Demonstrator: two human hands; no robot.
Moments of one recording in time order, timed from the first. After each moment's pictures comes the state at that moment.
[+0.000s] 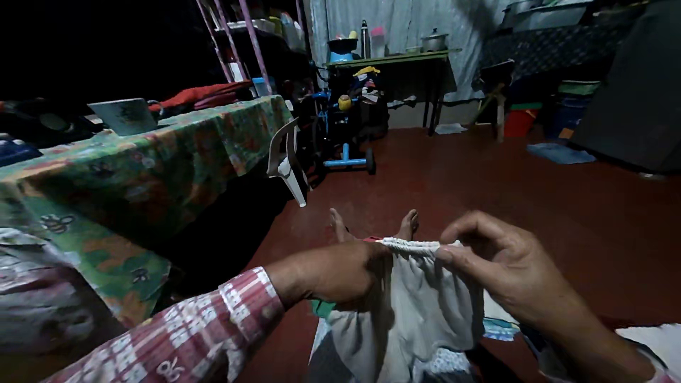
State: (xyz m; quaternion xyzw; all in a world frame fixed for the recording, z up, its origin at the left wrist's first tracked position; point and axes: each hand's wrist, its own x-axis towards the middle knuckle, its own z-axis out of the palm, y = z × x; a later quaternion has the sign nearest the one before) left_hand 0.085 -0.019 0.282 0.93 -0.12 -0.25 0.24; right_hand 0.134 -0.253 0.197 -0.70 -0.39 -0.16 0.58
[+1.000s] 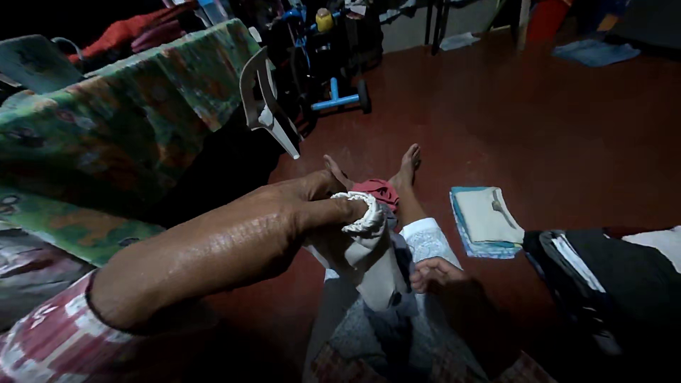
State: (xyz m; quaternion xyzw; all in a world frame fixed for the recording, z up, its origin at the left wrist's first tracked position) left_hand 0.064 0.041 0.263 0.93 -0.37 0.01 0.05; right_hand 0.069 -0.222 -0.002 -0.65 -0.02 0.11 0.75
